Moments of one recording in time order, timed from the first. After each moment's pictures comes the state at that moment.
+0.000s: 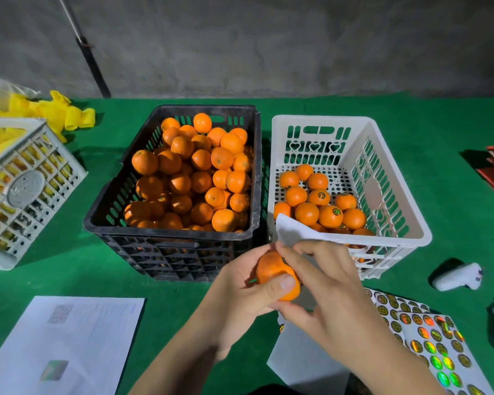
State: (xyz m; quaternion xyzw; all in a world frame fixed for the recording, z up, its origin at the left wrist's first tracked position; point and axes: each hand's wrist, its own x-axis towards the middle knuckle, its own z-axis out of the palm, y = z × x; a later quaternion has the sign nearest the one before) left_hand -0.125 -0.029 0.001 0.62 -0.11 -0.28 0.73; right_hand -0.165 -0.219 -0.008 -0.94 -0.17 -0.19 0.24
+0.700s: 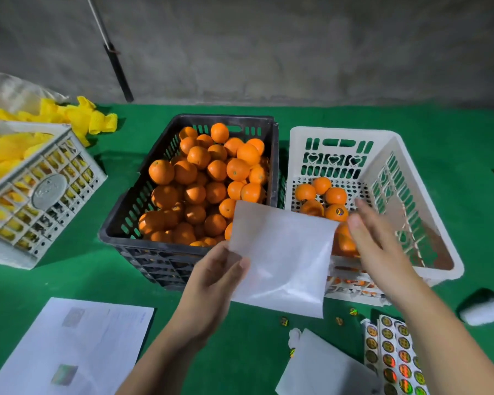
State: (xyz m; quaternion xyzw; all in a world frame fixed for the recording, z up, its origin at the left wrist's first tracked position) left_hand -0.081 0.003 -0.020 0.66 -0.08 -0.09 0.75; right_hand -0.057 -0.288 -0.013 -0.85 0.14 -0.02 0.50
